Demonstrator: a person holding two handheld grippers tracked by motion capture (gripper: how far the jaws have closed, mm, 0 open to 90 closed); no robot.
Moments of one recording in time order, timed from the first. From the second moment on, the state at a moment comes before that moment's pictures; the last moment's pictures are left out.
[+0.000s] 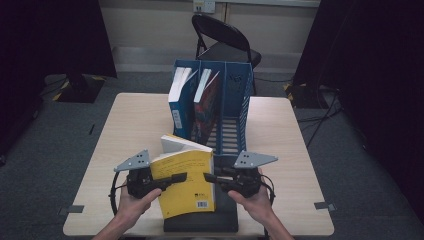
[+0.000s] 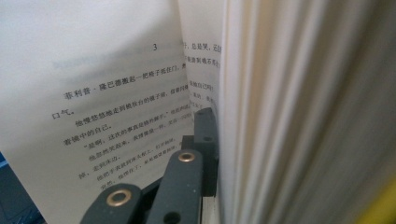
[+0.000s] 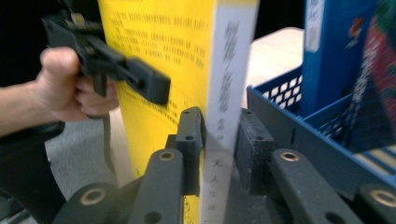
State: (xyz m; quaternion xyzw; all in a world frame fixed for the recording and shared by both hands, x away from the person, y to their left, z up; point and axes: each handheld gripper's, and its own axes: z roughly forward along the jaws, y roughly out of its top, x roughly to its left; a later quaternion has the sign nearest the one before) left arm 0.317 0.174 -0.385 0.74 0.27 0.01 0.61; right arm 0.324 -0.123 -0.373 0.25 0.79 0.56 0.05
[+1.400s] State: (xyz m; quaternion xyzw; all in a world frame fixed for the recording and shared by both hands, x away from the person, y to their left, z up) left arm 0.337 0.181 -0.408 0.79 0.29 0.05 0.54; right arm 0.305 -0.136 -0.371 0.21 0.80 0.56 0.07
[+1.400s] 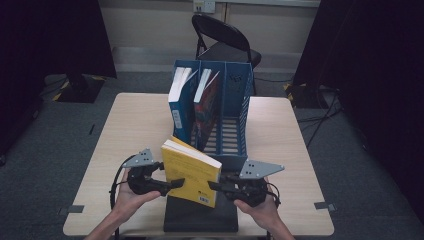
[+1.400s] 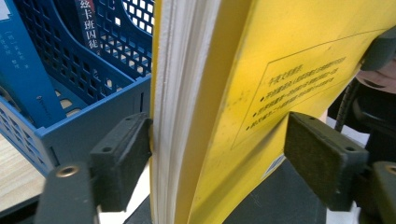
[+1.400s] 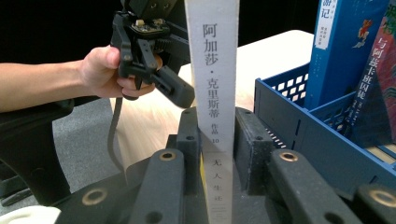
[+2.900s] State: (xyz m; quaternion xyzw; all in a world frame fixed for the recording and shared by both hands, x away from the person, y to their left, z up) left arm 0.322 0.202 -0.418 0.79 0.34 0.05 0.51; right arm 0.314 -0.100 -0.375 0.21 0.80 0.55 0.09
